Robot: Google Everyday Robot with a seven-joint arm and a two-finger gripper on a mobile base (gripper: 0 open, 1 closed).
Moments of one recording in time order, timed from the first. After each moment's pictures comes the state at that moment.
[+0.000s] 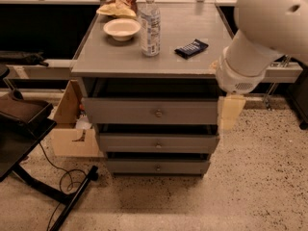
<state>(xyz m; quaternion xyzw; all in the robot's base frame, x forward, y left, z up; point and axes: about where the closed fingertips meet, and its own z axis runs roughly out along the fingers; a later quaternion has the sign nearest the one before) 0.519 -0.165 0.864 -0.70 0.70 -0.08 0.14</state>
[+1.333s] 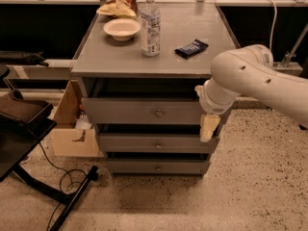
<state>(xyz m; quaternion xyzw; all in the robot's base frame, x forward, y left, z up) 0.602 -0.161 0.723 -0.71 0.68 -0.08 0.17</state>
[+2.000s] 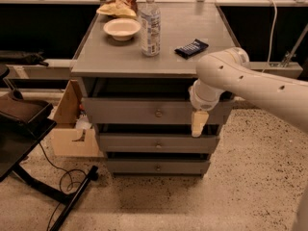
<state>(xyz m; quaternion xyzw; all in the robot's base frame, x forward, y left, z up) 0.649 -0.146 0.678 -0.70 0.69 -0.07 0.15</state>
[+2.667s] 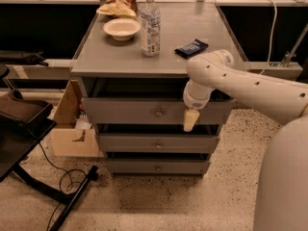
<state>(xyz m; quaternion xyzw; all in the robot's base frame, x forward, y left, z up) 0.682 -0.133 0.643 -0.68 0.72 -0.05 0.13</state>
